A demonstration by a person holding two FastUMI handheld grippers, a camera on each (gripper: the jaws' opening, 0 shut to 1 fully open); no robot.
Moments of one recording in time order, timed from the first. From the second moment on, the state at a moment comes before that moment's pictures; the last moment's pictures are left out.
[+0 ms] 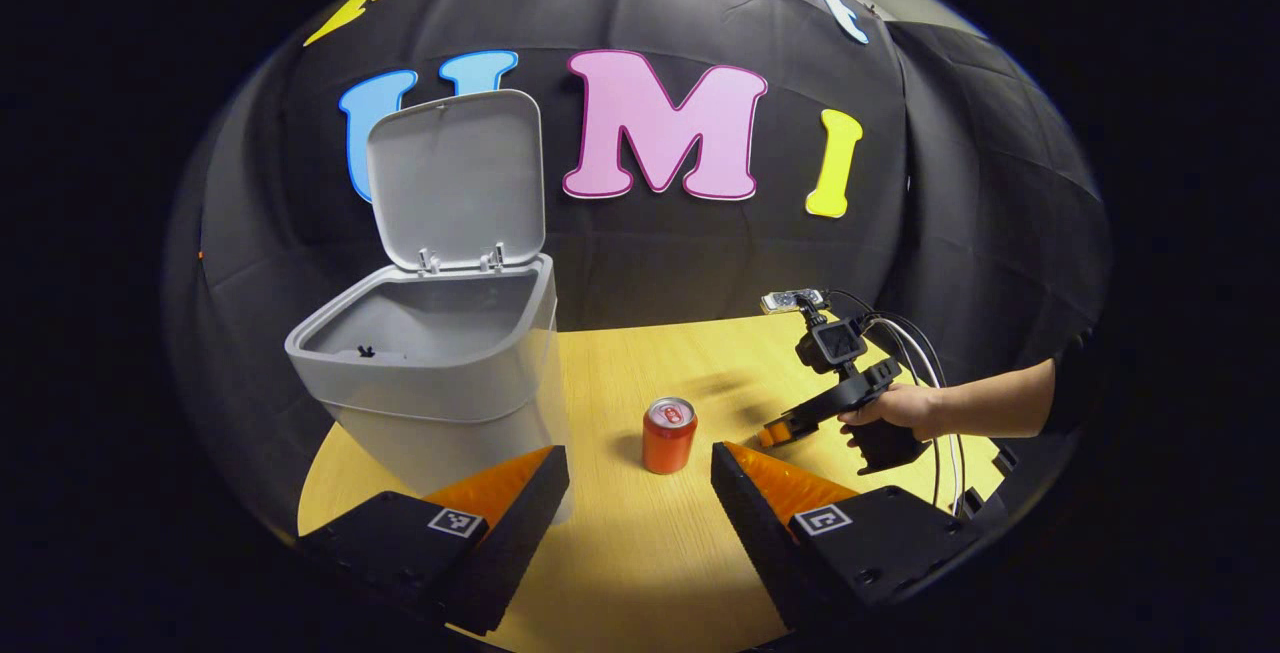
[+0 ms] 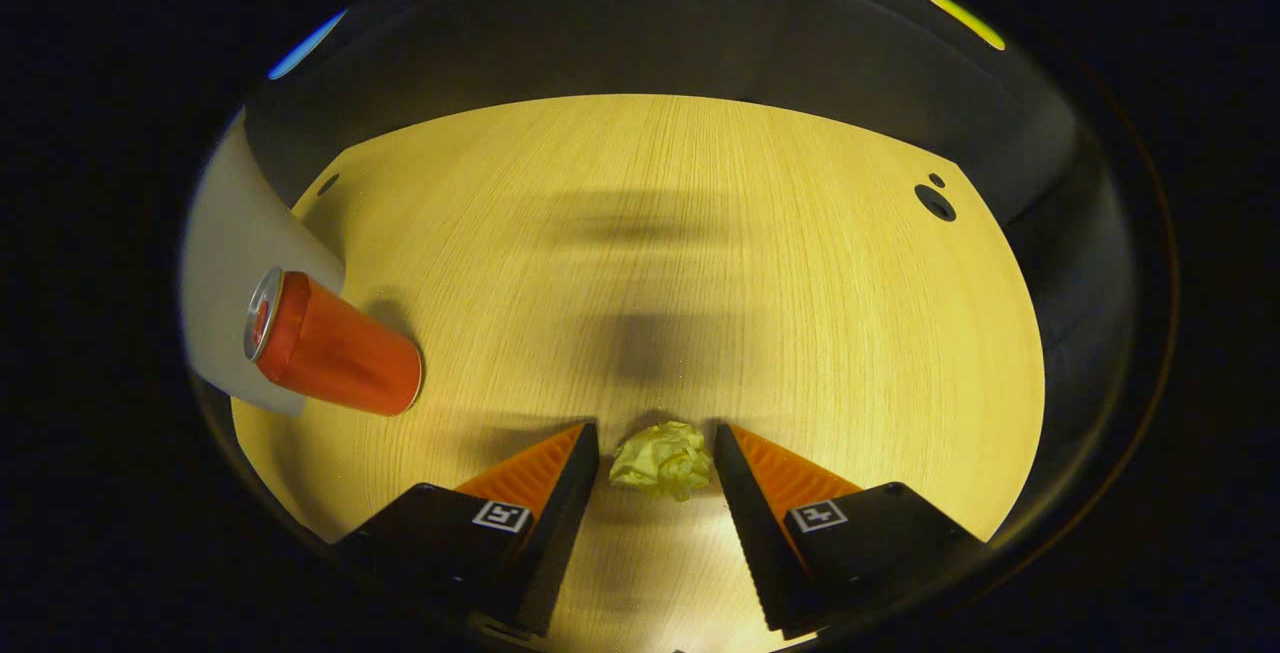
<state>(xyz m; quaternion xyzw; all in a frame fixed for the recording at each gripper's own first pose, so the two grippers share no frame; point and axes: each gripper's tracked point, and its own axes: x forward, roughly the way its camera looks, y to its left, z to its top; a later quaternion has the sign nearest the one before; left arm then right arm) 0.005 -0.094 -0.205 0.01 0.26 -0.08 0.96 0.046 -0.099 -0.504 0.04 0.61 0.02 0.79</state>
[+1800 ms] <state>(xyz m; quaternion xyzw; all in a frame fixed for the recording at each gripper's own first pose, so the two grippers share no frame) -0.024 -0.027 -0.143 0.00 0.17 -0.03 0.99 0.171 0.194 -0.248 0.02 0.38 0.37 0.85</state>
